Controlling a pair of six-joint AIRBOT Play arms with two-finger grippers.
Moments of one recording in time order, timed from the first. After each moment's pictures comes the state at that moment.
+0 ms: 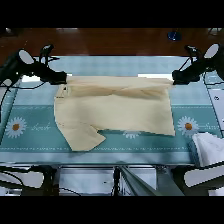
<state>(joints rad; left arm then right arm) 0.03 -1.63 1.42 1.24 -1.09 -1.32 -0.15 -1.71 1.59 -1.38 1.30 1.40</state>
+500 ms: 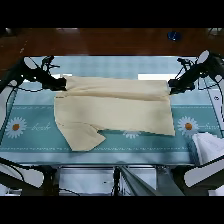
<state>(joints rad) 0.07 -1.75 1.42 1.22 -1.10 -1.35 -0.15 -1.81 1.59 -1.37 1.40 1.43</state>
